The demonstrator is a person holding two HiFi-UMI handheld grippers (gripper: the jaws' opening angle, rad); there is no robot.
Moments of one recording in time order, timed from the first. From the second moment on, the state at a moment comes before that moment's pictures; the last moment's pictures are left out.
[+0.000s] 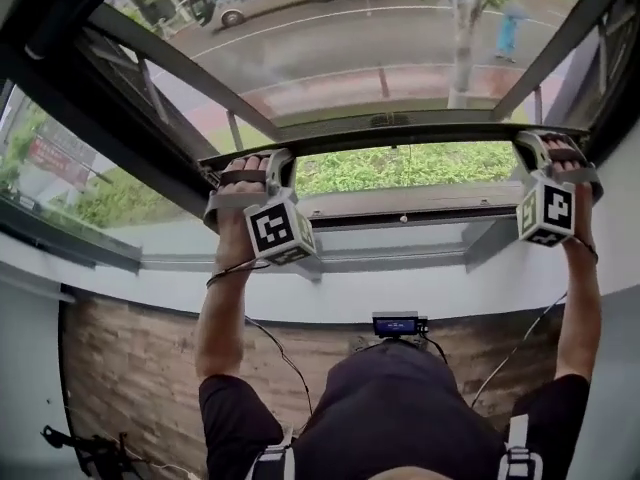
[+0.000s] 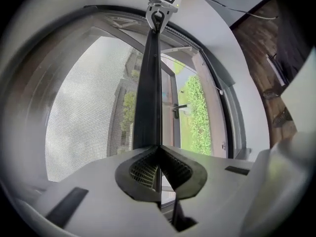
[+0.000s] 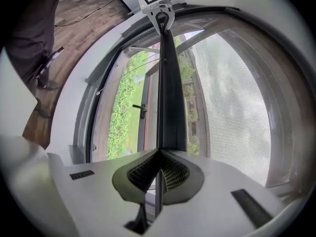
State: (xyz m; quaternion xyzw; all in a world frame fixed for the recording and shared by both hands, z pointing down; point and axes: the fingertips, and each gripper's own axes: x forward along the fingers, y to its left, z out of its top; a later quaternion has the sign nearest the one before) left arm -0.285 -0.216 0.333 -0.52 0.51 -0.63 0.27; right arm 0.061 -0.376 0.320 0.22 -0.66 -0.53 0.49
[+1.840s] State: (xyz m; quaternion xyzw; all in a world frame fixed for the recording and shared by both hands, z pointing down) left arm -0.294 -0.203 0.429 -0.54 0.46 -0.68 0.18; right arm -0.138 -0.112 0.483 -0.22 -0.94 0.24 0.08
